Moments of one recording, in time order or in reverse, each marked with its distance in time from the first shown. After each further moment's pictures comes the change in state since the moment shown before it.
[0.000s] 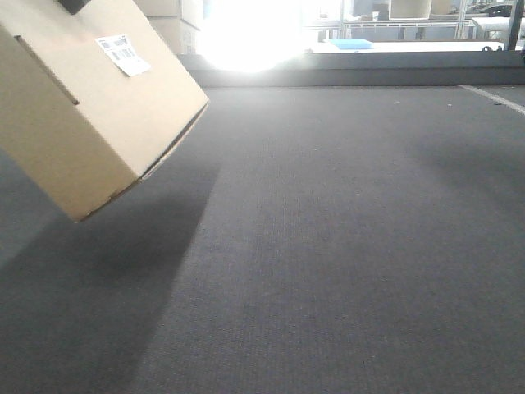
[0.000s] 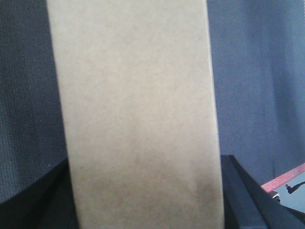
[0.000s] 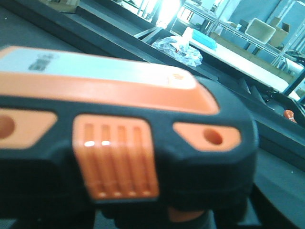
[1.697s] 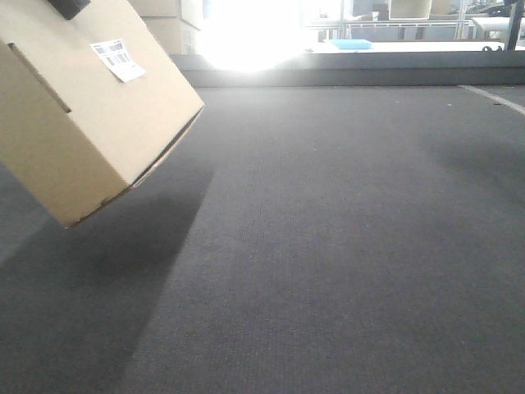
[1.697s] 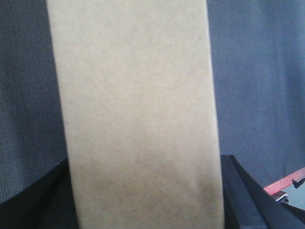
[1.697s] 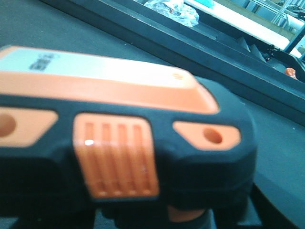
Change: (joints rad) left arm 0.000 0.000 0.000 0.024 0.000 0.000; right arm -0.066 0.072 -0.002 0.042 0.039 -0.002
